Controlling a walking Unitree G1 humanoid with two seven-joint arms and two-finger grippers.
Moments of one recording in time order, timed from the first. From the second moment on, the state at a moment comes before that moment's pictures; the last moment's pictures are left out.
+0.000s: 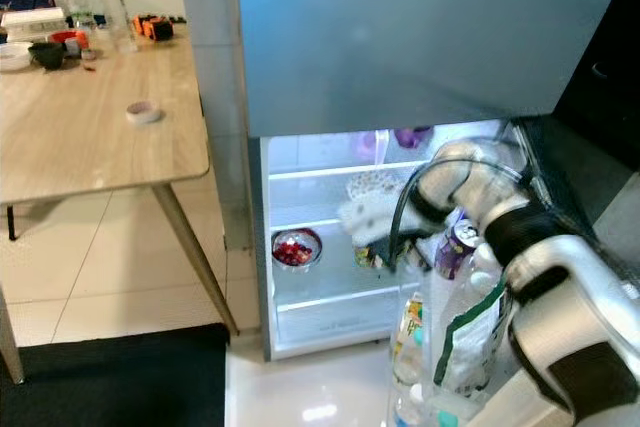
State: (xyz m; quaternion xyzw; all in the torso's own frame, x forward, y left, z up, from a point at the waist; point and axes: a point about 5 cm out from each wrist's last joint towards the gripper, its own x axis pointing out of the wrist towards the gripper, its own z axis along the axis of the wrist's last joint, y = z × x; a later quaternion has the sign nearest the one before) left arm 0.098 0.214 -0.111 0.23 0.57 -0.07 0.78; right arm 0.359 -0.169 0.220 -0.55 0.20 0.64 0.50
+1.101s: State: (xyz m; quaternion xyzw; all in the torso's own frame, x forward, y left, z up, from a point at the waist) left arm 0.097 0.214 -0.111 0.23 0.57 -0.07 0.78; right arm 0.345 -0.187 0.113 -0.61 0.32 0.54 0.48
